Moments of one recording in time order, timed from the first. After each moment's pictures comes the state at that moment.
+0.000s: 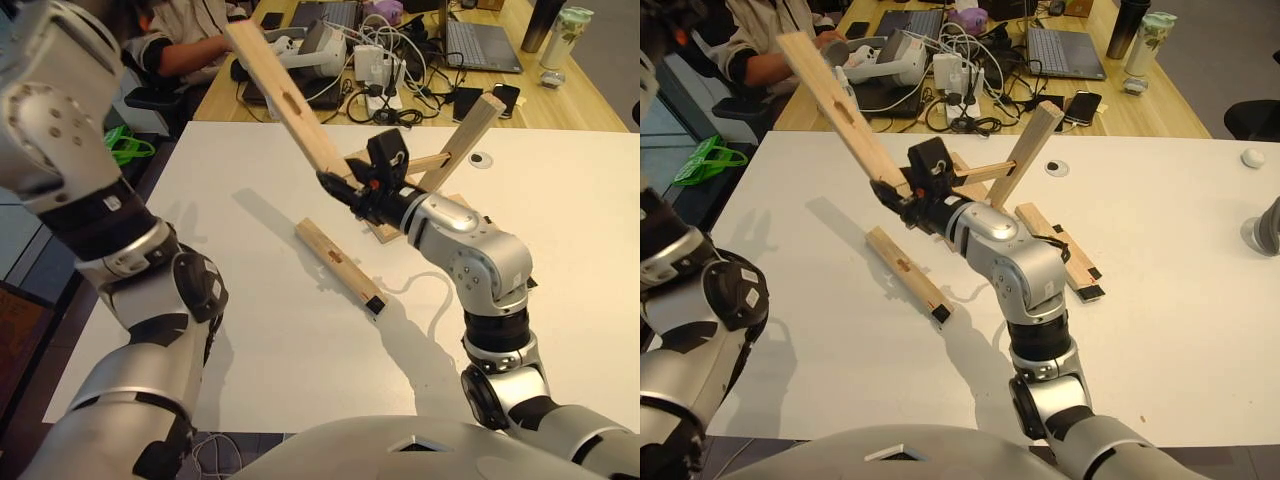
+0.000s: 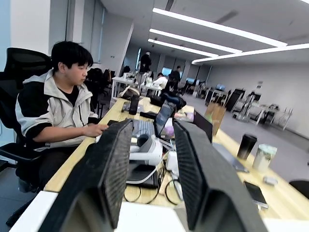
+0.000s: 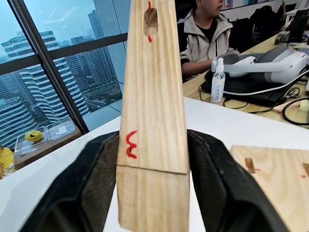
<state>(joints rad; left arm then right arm) -1.05 0.42 0.55 -0.05 -0.40 1.03 -0.11 -0.53 0.03 0.15 -0.30 0.35 0.91 0.29</state>
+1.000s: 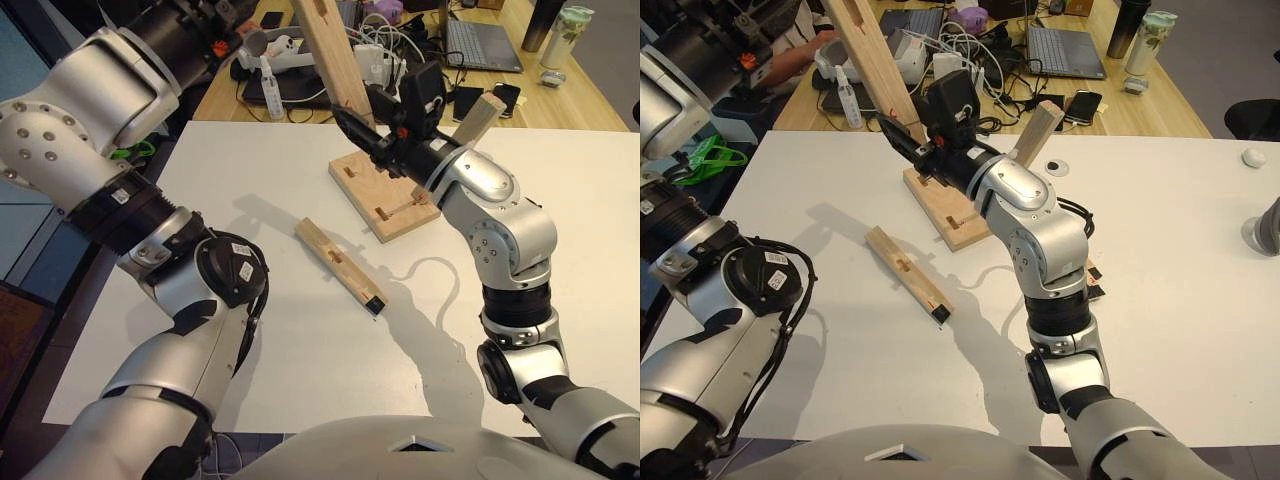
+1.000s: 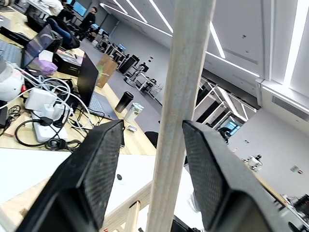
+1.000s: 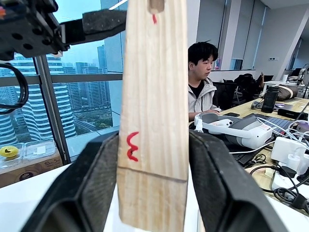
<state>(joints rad) -1.09 0.22 0.81 -0.05 -0.92 1.48 -0.03 -0.62 -0.07 0.13 -0.25 0.35 0.68 0.38</state>
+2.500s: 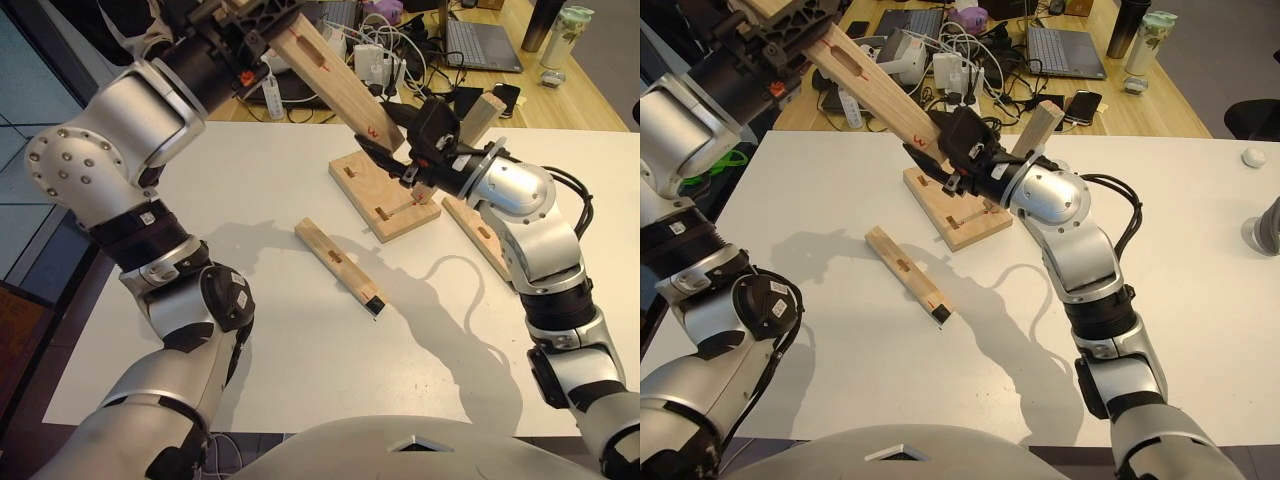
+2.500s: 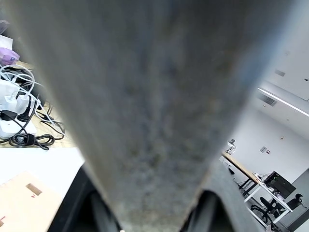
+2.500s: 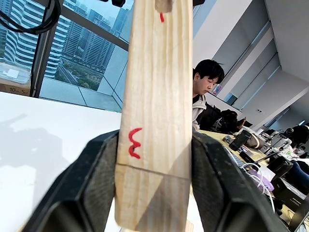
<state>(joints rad) -0.93 0.27 0.61 -0.01 -1.15 1.30 -0.05 -0.56 -0.36 0.25 -0.22 0.11 0.31 0.60</state>
